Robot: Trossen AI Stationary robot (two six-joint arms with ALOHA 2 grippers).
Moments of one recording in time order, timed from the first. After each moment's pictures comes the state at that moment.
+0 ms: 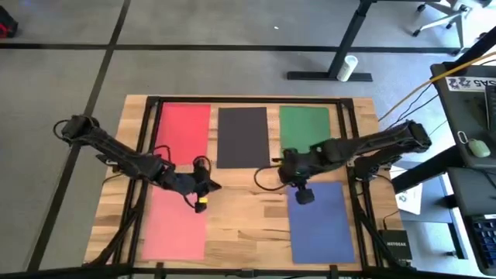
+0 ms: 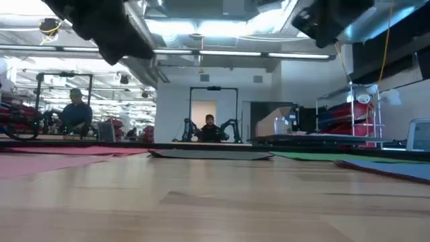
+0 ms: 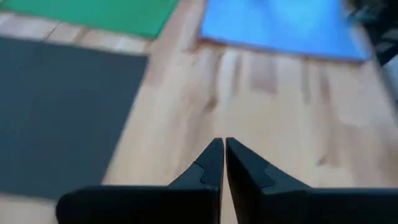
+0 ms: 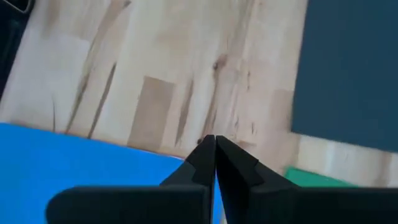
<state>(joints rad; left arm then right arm) -0.43 1.24 0.64 0.03 -0.43 -0.42 0.24 1.37 1.15 -0.85 -0.03 0.05</state>
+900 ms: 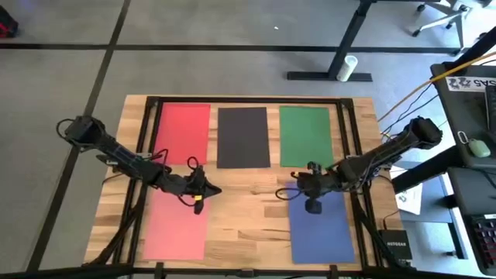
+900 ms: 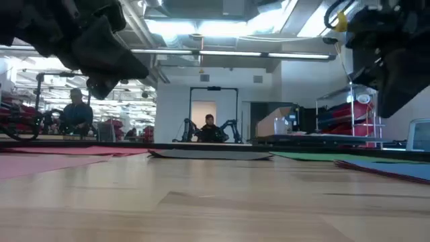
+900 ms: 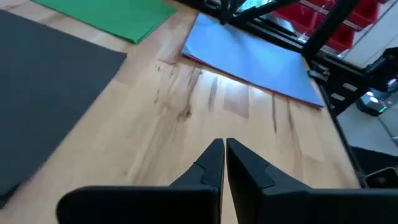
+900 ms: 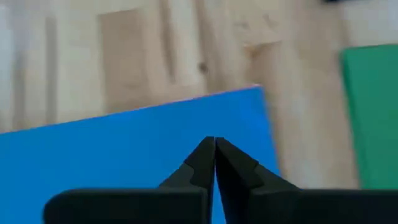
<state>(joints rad) -0.45 1.31 0.39 0.51 -0.43 -0.55 0.44 1.23 0.67 -0.60 0.17 0.56</state>
